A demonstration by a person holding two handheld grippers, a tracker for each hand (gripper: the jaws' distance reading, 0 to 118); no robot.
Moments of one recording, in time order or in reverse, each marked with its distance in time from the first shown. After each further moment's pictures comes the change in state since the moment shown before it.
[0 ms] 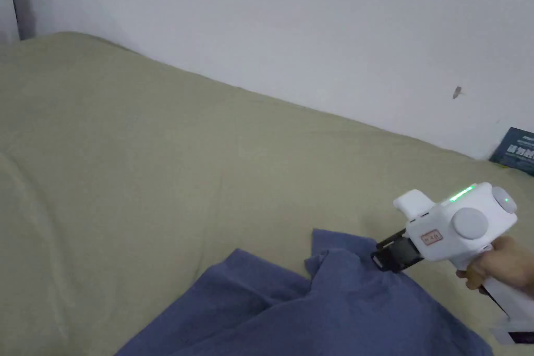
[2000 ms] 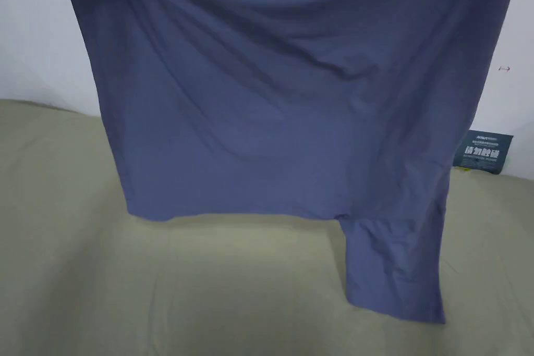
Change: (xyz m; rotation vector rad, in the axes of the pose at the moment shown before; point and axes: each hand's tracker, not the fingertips) left arm 0.051 0.531 0.188 0.689 0.256 -0.271; right arm 0.162 0.127 0.428 0.991 -0.647 -0.532
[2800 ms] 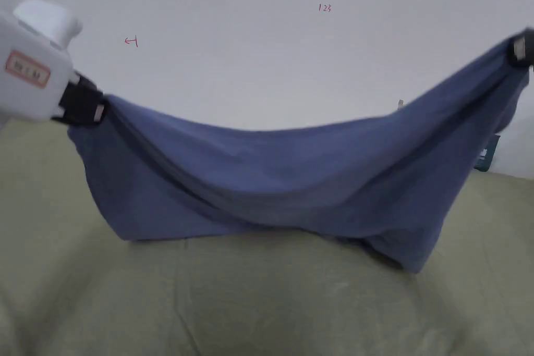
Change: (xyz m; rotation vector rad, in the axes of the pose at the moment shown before) left arm 0.017 -0.201 0.083 -0.199 -0.170 -0.004; right arm -0.019 -0.152 0.180 -0.314 0.180 -0.084
